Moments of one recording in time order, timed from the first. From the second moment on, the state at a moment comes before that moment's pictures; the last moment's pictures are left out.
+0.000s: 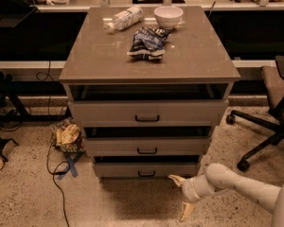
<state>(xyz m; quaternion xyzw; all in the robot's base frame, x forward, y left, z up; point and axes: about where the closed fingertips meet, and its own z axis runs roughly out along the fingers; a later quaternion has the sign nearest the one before) 0.473 -0.147 0.285 -0.73 0.60 0.21 0.27</state>
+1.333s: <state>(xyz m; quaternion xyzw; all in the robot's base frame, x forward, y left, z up) 0.554 -0.123 0.218 -0.68 0.61 0.17 0.37</state>
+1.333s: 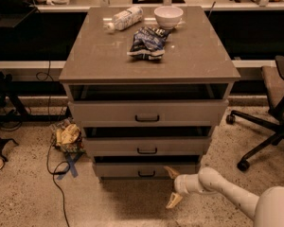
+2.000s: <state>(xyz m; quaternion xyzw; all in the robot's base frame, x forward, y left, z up) 0.600 -0.122 0.216 -0.69 0.60 0.09 0.40</state>
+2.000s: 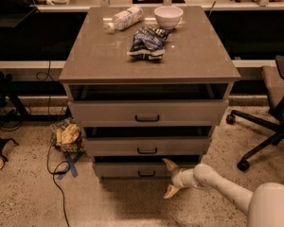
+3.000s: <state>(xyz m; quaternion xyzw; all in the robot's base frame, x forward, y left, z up) 0.639 -0.129 0.175 -0.67 0.65 0.05 0.35</state>
